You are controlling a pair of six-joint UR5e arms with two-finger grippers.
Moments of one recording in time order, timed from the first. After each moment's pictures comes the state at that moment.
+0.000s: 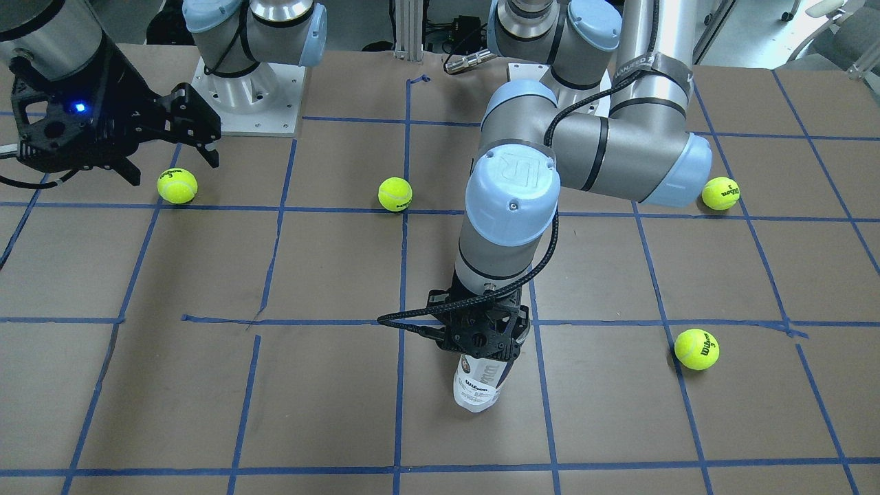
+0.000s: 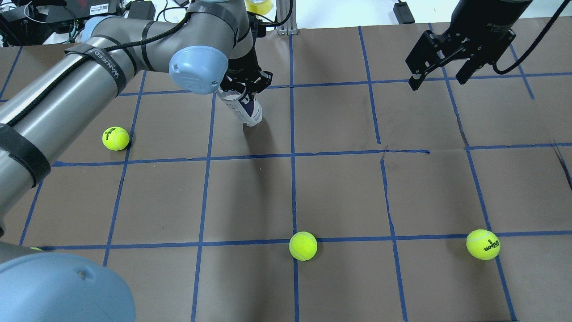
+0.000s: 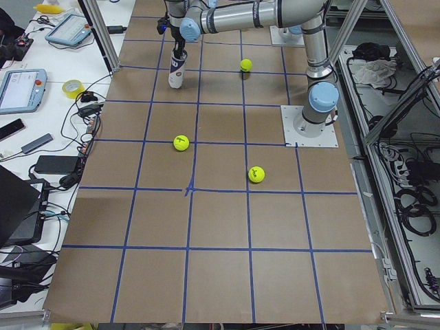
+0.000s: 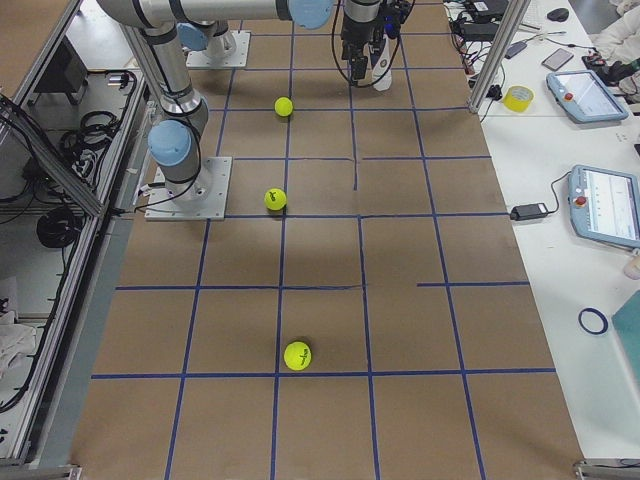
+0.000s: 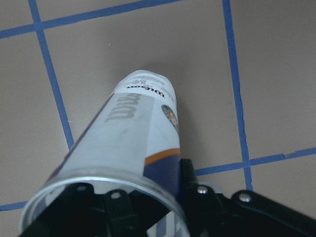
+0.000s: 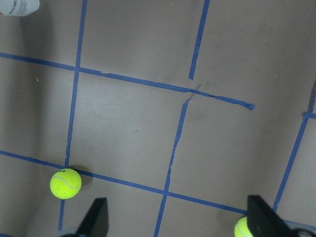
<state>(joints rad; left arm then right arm) -1.79 -2.04 -1.39 -1.23 1.58 -0.05 1.47 -1.52 1.43 -1.40 -1.45 -0.30</state>
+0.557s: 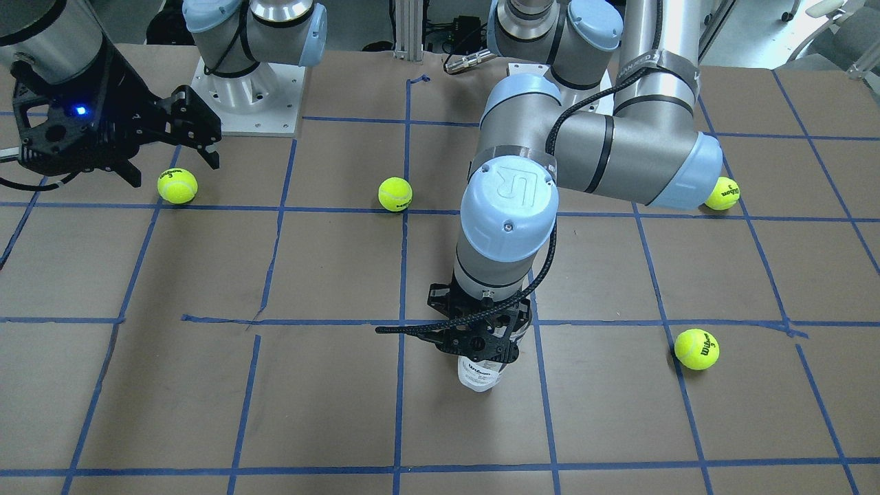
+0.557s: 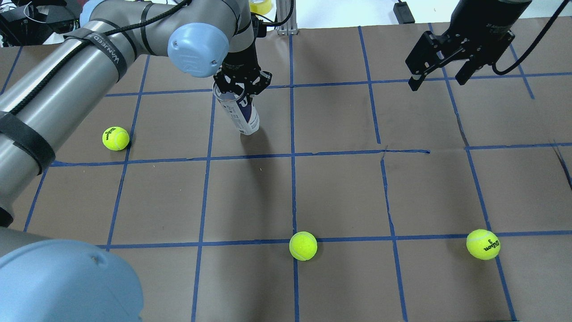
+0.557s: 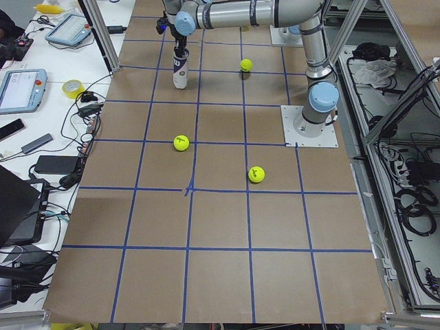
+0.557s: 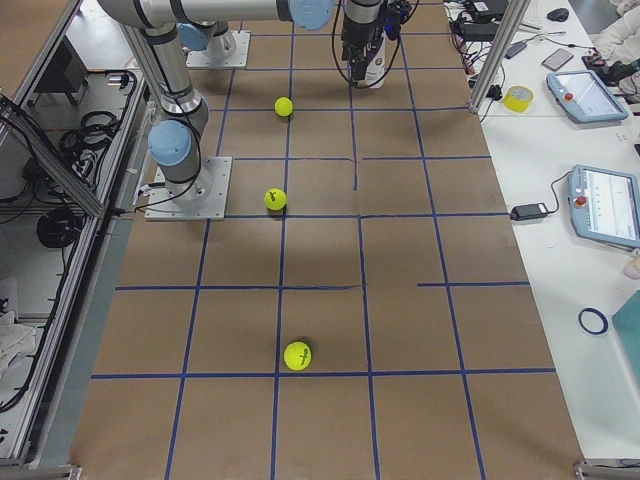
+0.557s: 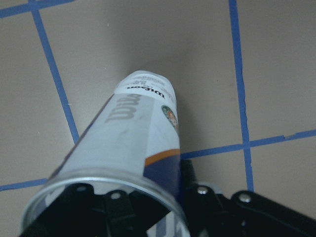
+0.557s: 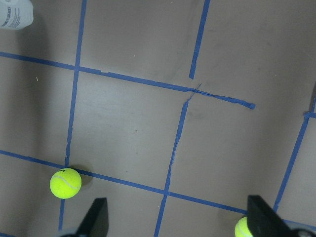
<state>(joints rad) -1.80 -2.06 -1.31 -1.40 1.58 -0.05 1.47 -1.52 1.43 -1.40 -1.45 -0.31</state>
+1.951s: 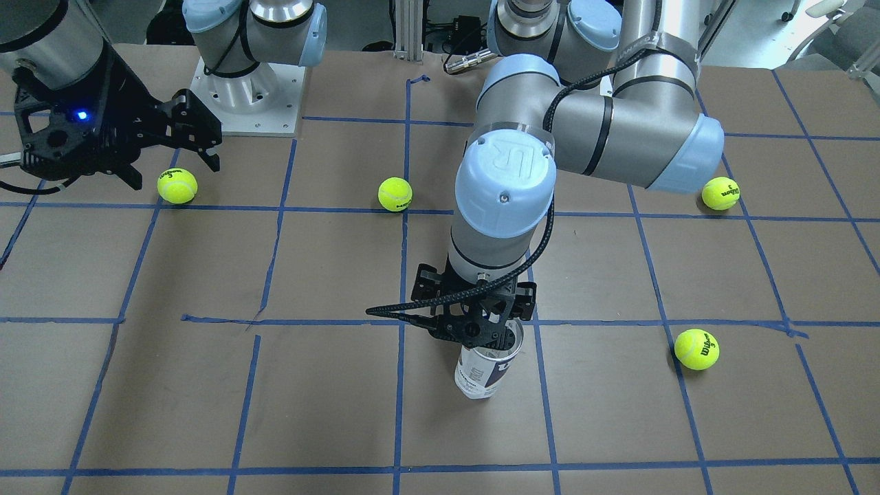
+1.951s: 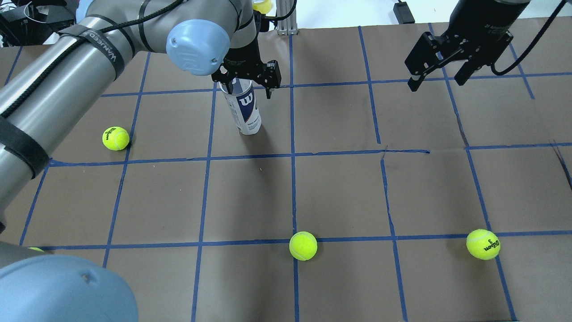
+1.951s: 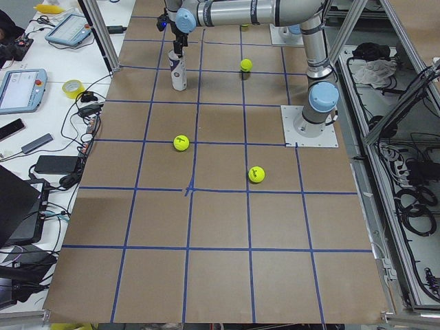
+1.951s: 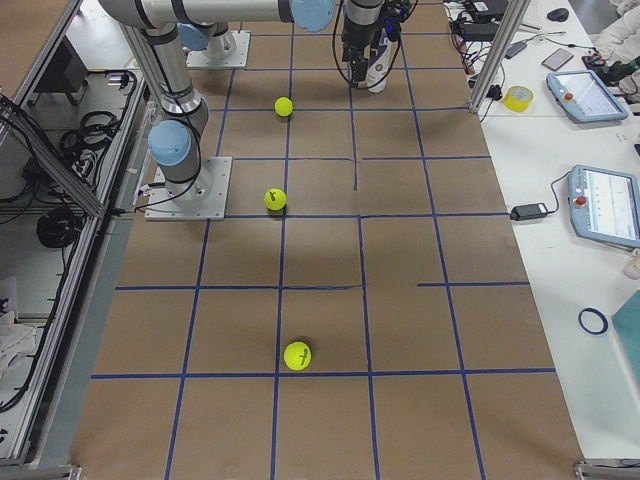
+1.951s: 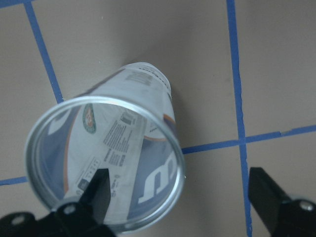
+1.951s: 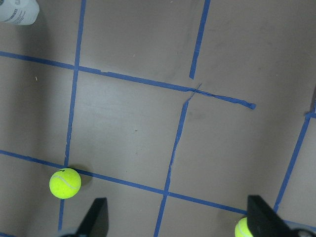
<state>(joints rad) -1.81 -2.01 -1.31 -1.38 1.58 -0.06 1.47 -1.51 1.43 -1.40 -1.45 -0.31</state>
